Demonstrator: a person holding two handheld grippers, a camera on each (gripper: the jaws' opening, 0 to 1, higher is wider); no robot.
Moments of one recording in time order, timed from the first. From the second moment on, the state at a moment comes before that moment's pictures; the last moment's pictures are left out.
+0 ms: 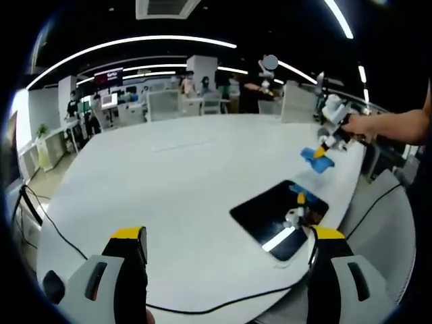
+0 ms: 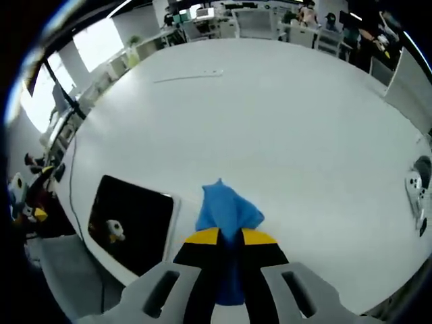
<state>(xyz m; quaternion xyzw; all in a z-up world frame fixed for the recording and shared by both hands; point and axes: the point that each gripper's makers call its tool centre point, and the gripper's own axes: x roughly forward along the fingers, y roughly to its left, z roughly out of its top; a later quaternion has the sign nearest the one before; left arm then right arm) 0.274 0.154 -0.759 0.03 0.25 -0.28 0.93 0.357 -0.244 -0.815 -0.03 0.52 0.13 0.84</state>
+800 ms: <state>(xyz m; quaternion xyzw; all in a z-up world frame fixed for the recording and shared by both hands) 0.270 0.156 -0.766 0.02 0.26 -0.27 0.93 0.349 -0.242 -0.874 -0.06 0.51 0.16 0.85</state>
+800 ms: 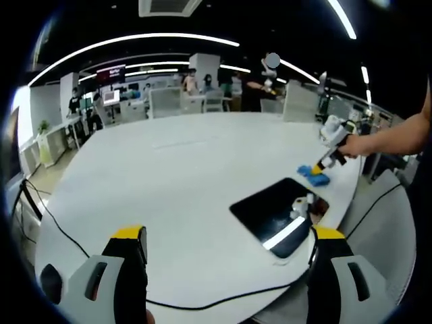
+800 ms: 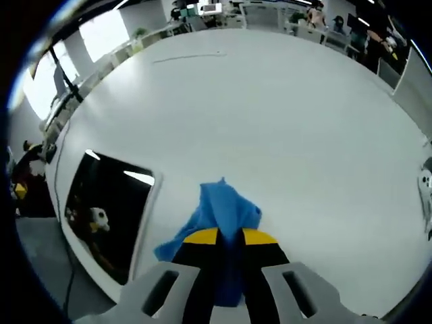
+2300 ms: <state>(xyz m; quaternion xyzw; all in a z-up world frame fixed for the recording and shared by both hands) 0.255 0.168 -0.774 0.00 0.25 -0.25 0.93 0.290 -0.302 -0.813 0.00 0.28 0.24 0.93</state>
